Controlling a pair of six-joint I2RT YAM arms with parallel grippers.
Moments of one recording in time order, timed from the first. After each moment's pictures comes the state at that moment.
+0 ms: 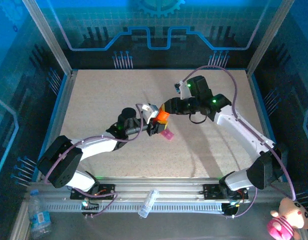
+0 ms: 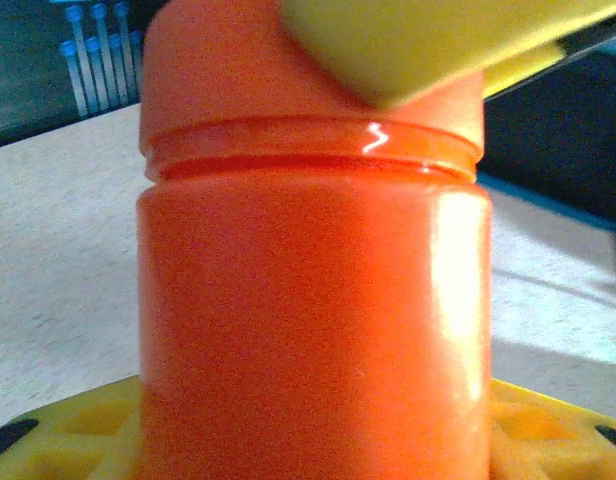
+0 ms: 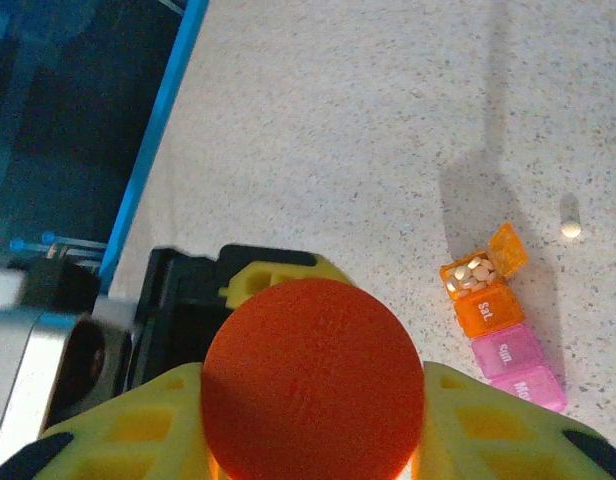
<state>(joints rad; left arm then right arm) -0.62 1.46 0.66 0.58 0.39 -0.05 0.51 1.43 1.32 -0.65 -0.44 0.51</state>
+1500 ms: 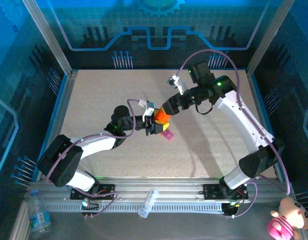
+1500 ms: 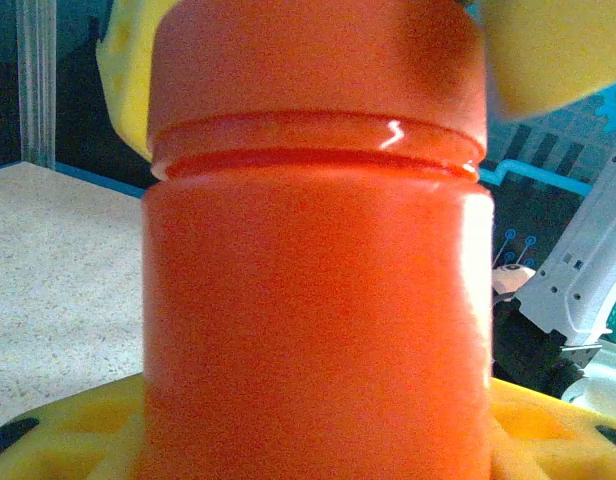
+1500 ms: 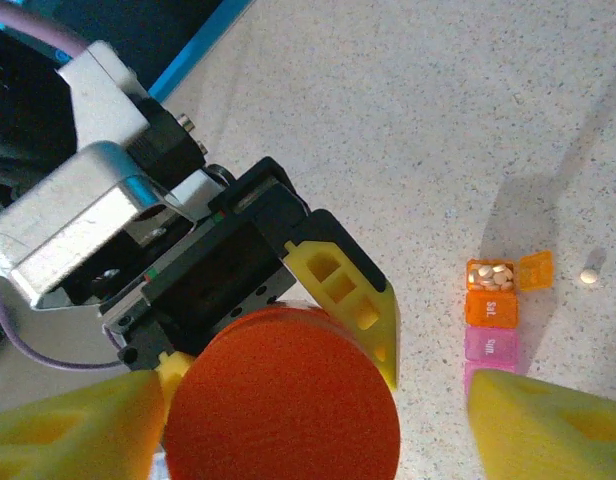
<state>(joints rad) -0.56 1.47 0.67 0.85 0.81 -0.30 0.48 1.56 1.74 -1.15 -0.62 -0.06</state>
